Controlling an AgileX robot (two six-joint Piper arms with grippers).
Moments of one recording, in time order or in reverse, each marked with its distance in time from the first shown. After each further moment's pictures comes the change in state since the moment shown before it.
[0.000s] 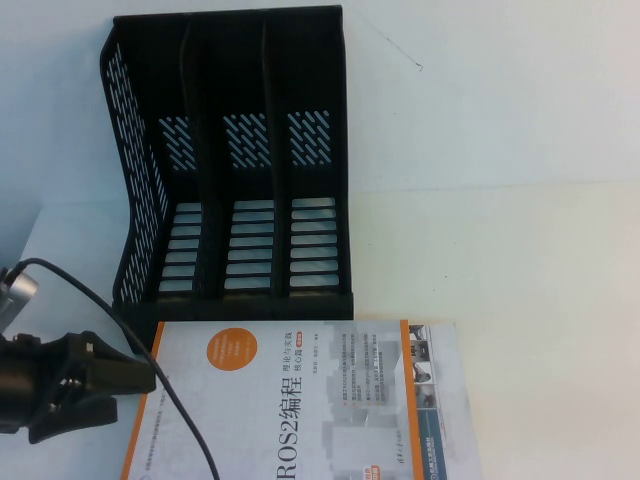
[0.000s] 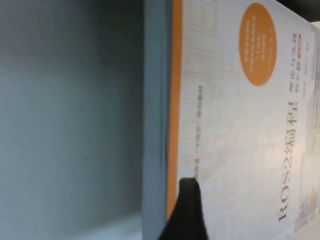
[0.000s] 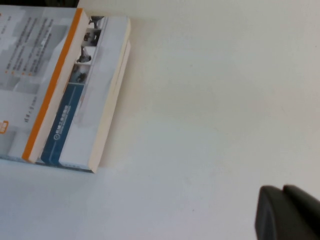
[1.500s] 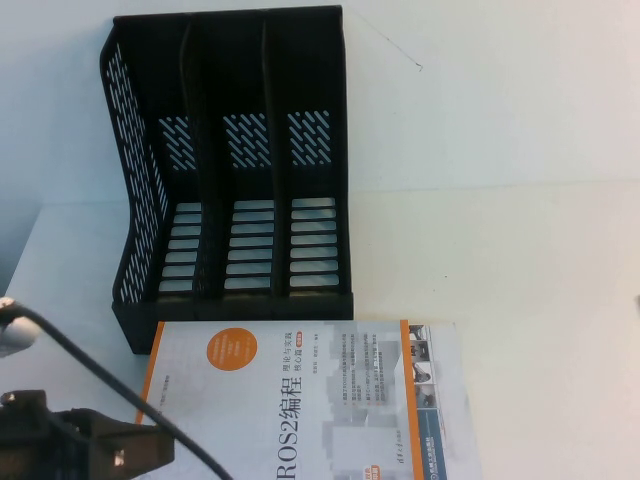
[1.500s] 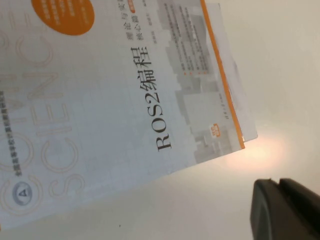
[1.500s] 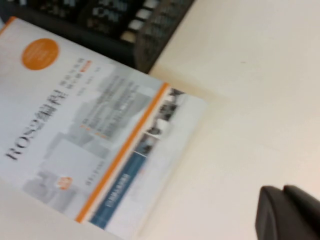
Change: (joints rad) right arm 0.000 0.501 -0.402 0.187 -0.108 -0.362; left arm -0.268 -0.644 0.143 0.096 -0.031 -0.283
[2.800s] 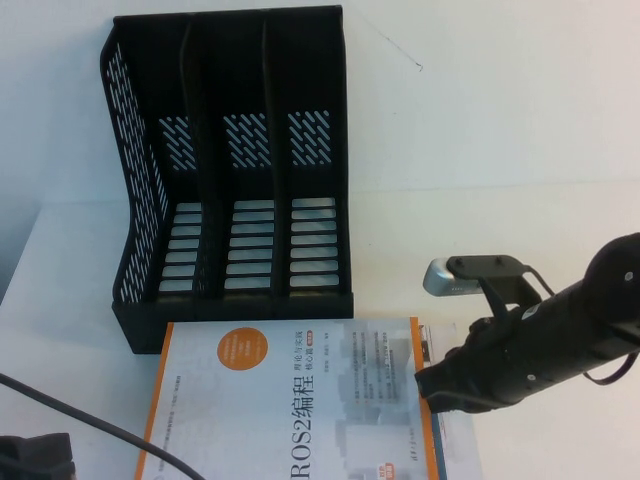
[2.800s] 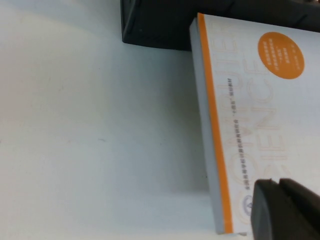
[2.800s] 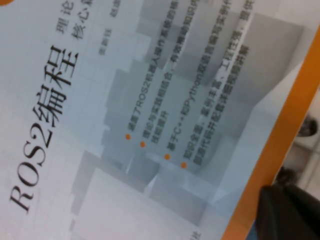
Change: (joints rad) right arm -0.032 0.763 -0.002 0.722 -0.269 -0.513; left arm 0.000 -0.176 0.154 0.390 -0.369 -0.232
